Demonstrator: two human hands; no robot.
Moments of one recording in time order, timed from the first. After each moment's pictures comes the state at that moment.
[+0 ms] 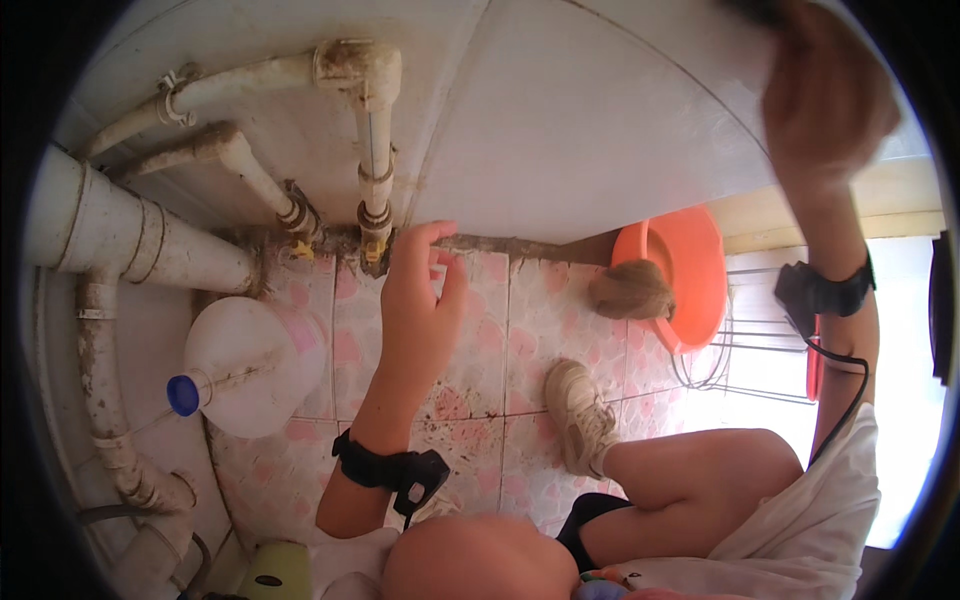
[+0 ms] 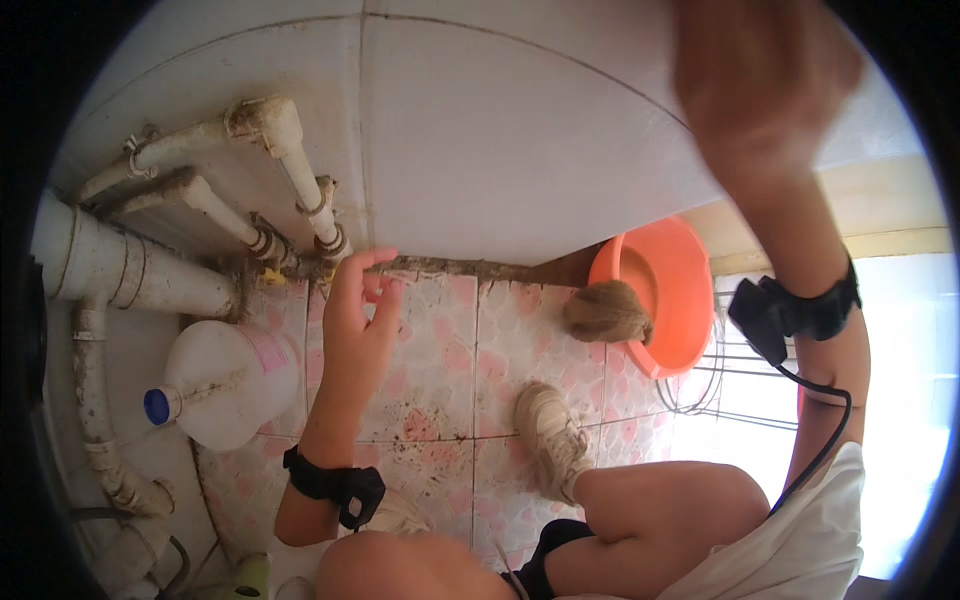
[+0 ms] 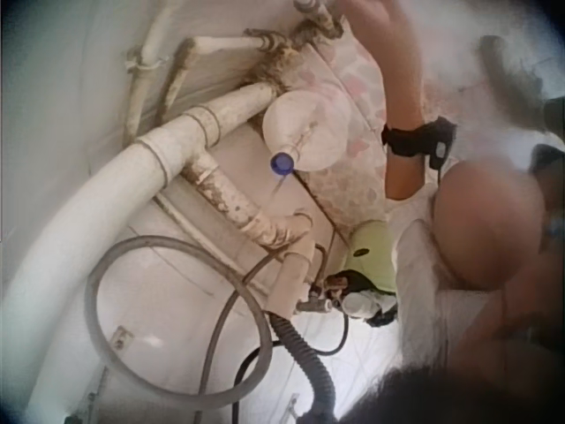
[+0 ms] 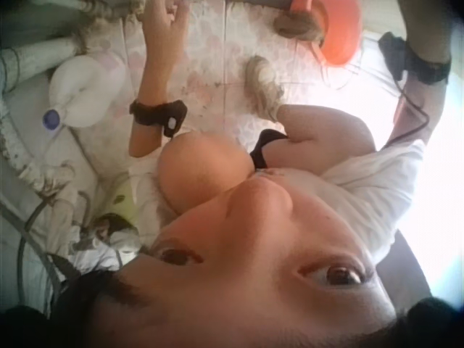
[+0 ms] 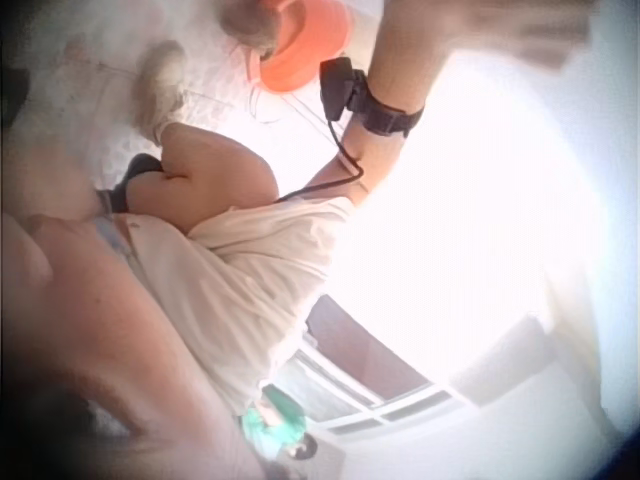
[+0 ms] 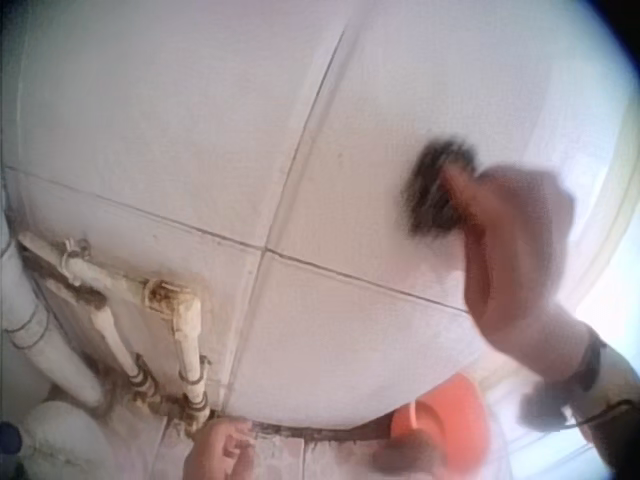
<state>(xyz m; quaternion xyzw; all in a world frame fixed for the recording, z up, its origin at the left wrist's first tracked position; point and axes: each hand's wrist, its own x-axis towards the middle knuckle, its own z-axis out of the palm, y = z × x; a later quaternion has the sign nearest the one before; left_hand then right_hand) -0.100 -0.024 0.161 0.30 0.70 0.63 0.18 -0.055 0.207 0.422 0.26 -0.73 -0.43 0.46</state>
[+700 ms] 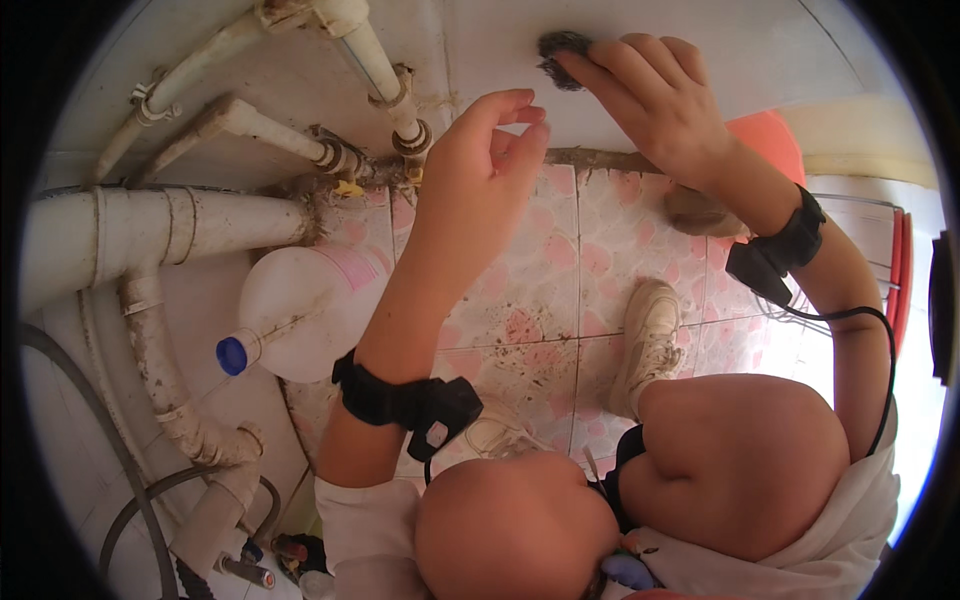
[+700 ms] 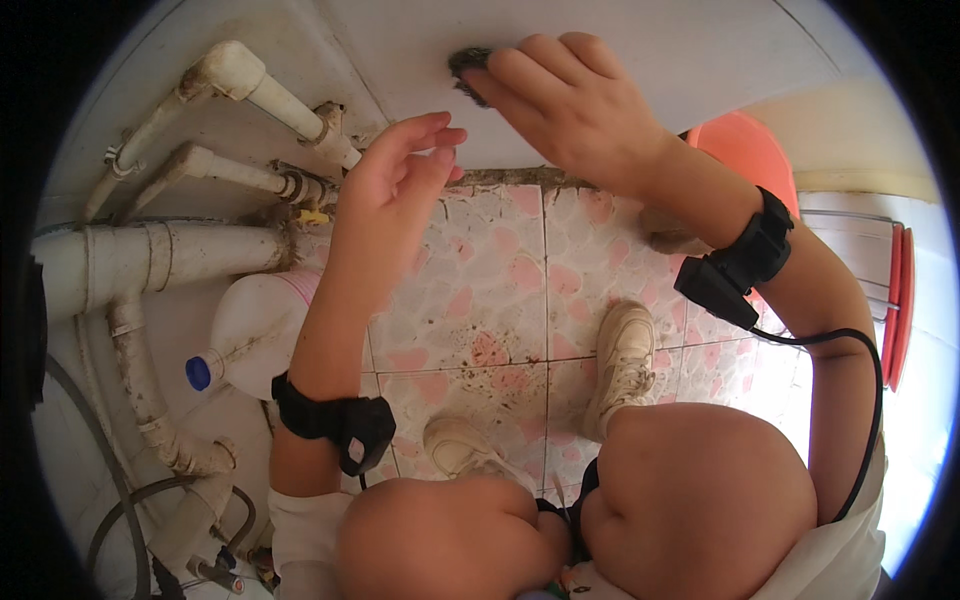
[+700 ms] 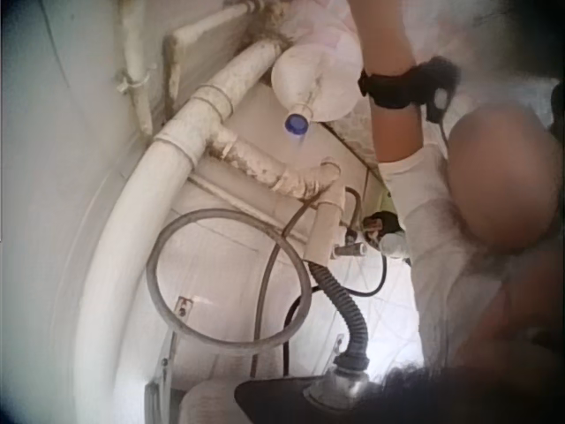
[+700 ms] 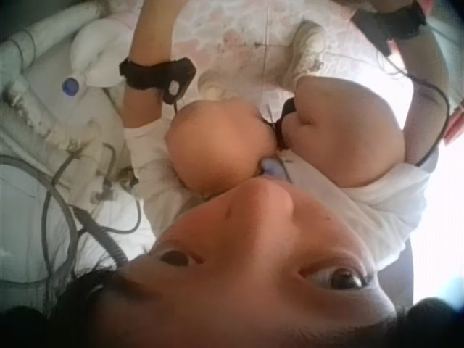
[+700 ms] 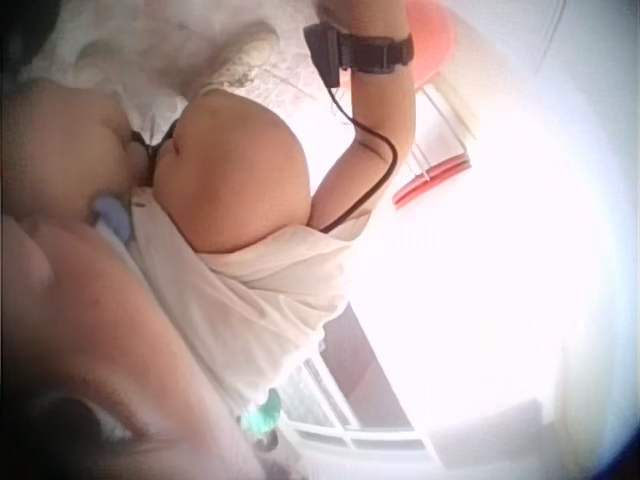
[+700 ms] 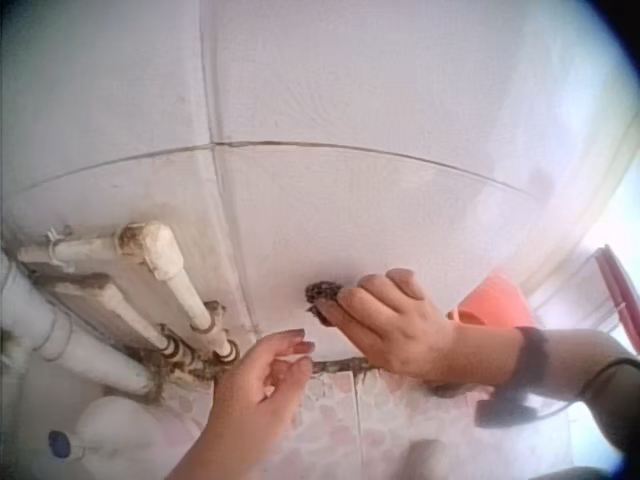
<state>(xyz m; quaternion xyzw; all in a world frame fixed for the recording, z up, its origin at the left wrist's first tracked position) -0.125 -0.001 0.207 0.34 0.63 0.62 0.33 -0.017 0.187 0.233 0.12 -0.94 -0.21 0.24</state>
